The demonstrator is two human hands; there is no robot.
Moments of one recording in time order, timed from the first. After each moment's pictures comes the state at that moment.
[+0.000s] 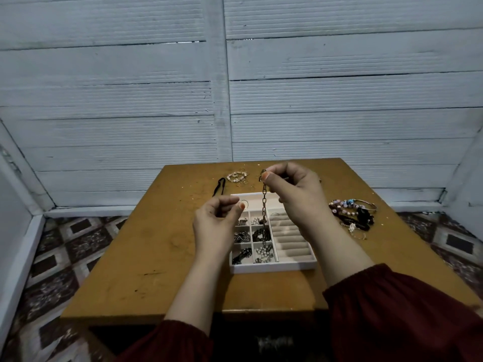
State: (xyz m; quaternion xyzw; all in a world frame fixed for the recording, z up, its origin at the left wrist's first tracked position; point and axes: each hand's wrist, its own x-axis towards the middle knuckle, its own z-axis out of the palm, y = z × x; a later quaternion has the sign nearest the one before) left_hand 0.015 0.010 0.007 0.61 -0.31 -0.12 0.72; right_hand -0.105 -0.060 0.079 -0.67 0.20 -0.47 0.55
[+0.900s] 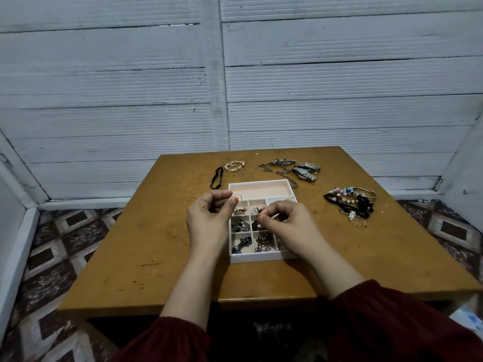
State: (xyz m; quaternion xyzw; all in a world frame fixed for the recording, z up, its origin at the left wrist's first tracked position) left_hand 0.017 0.021 0.003 0.63 -0.31 -0.11 0.70; right_hand -0.116 -0.060 0.004 -0.75 0.32 -0.32 0.49
